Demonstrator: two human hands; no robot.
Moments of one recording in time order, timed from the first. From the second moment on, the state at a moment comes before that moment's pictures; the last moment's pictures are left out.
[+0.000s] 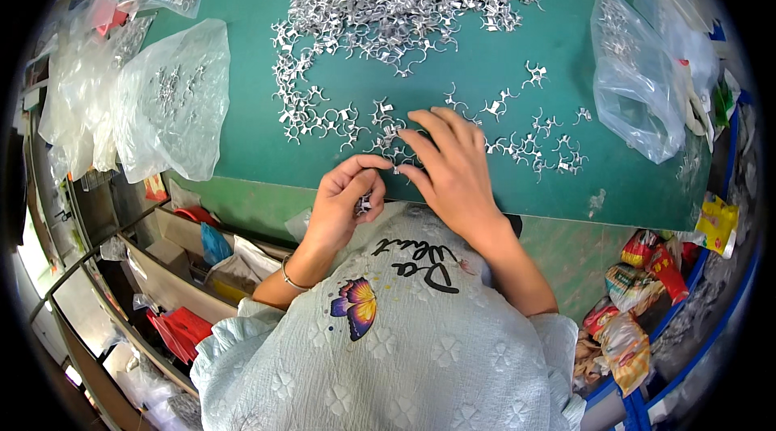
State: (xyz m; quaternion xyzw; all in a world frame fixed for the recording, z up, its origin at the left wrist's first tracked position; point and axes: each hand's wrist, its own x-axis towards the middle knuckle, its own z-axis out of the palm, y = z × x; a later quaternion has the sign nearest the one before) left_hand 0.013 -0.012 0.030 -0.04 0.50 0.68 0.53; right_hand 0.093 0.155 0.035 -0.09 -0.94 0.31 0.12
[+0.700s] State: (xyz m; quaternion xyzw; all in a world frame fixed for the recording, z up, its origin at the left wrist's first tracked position) left_hand 0.011 -0.029 0.027 -0.04 0.55 0.69 0.48; right_hand 0.108 0.162 0.021 -0.16 -0.94 0.23 0.19
